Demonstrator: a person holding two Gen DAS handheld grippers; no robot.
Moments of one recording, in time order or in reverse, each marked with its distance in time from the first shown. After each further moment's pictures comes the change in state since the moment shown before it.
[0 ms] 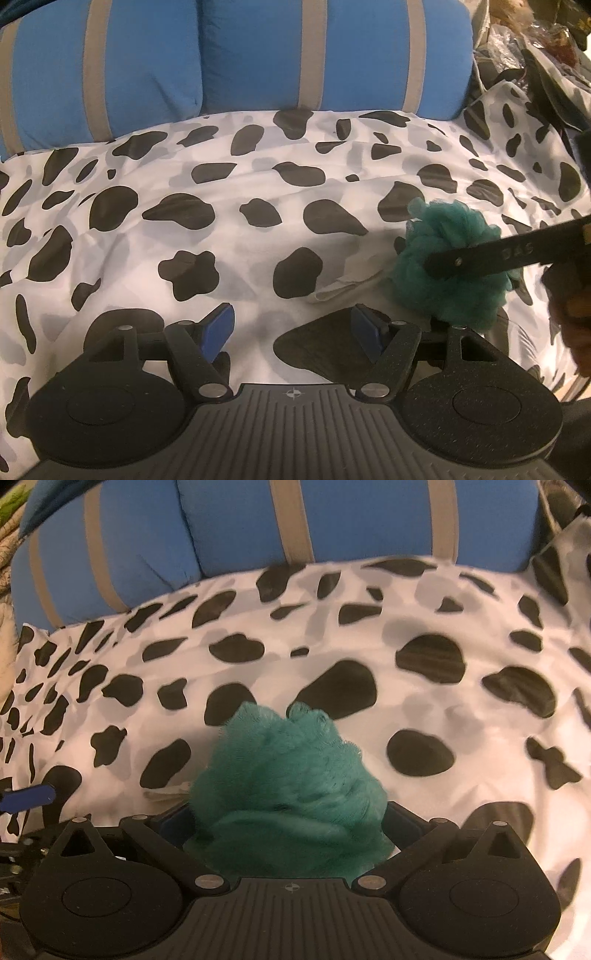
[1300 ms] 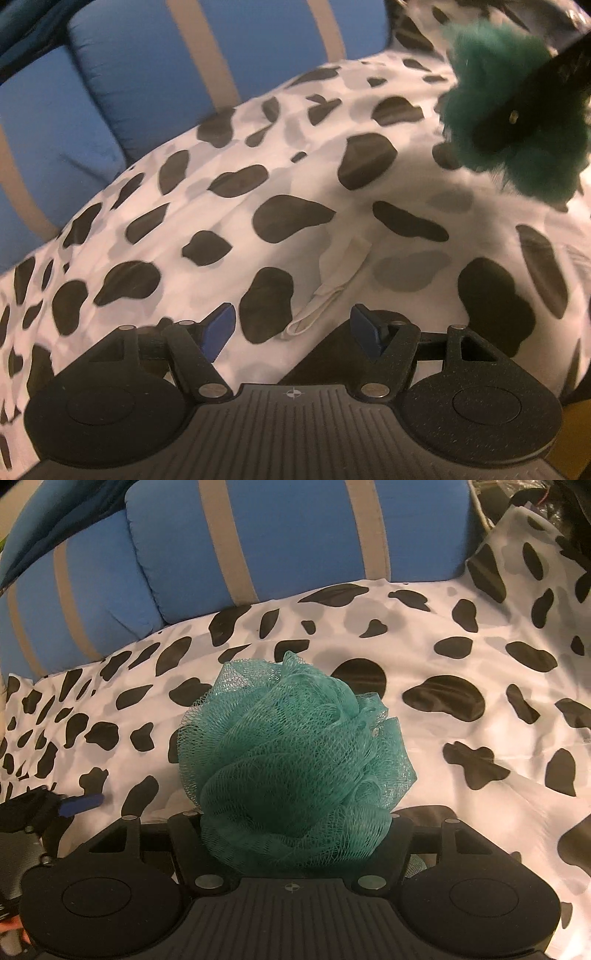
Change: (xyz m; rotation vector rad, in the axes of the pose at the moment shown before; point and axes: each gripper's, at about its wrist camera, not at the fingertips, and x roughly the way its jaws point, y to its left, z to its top) left arm 0.067 -0.055 0.001 0.437 0.015 0.064; right arm -0.048 -0.052 0.000 0.107 -0.094 -0.035
